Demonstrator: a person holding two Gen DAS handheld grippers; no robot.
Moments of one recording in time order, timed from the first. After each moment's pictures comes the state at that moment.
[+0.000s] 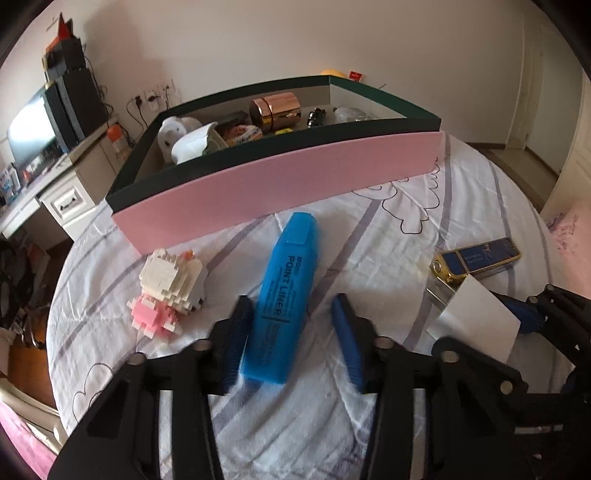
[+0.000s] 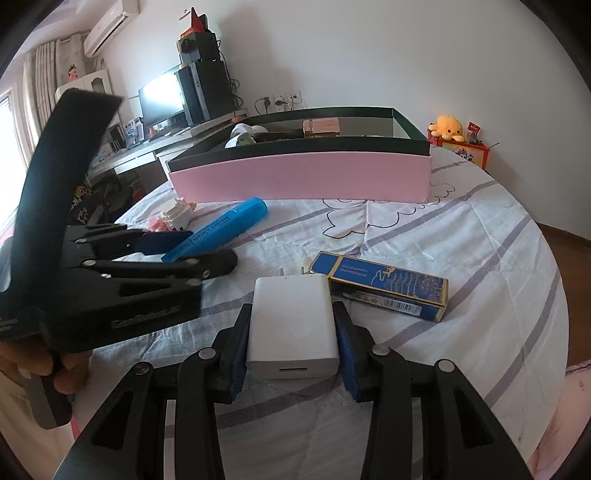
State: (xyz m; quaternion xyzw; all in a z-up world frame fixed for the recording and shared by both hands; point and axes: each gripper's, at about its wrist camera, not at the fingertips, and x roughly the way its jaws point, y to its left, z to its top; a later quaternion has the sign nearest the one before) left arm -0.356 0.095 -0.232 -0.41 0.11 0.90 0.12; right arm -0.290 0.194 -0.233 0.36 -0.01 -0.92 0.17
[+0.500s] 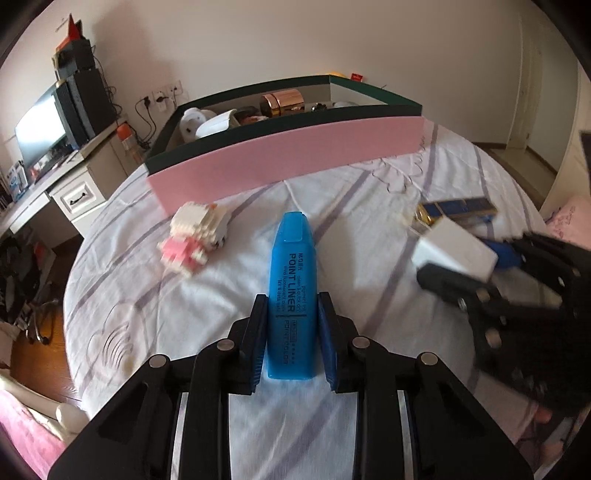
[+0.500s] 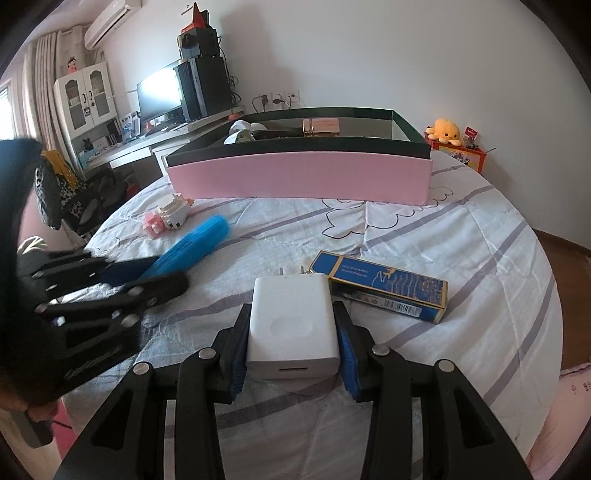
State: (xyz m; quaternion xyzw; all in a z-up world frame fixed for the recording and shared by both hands) left arm -0.306 0.076 -0.231 -0.40 0.11 0.90 0.11; right arm -0.287 0.188 -0.233 0.36 0.01 -0.92 0.16
